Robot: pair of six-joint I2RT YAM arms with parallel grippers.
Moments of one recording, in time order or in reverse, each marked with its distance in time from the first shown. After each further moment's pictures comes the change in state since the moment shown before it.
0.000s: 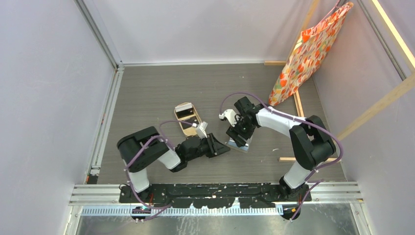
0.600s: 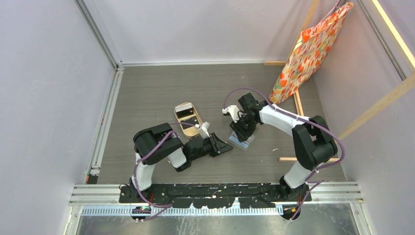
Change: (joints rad) left arm 0.000 0.228 0.071 0.187 0.001 -0.088; right arm -0.051 -0.005 0.025 -0.019 -0.055 0.042
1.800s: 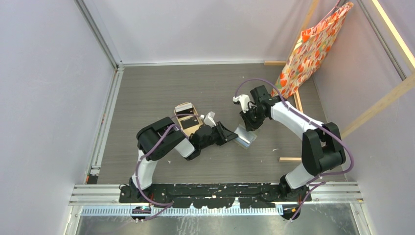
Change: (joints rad) left arm 0.060 0.056 0.234 -0.197 -0.029 -0.005; right arm -0.132 -0.092 0.036 -0.032 -0.041 0.050
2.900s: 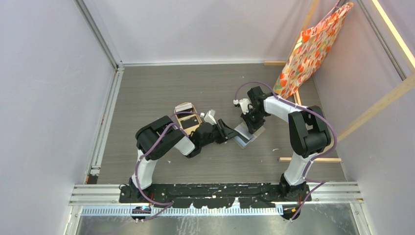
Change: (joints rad) left arm 0.019 0.006 0.046 -0.072 0.016 0.036; right arm -0.031 0.238 0.078 -0.019 0.126 0.015
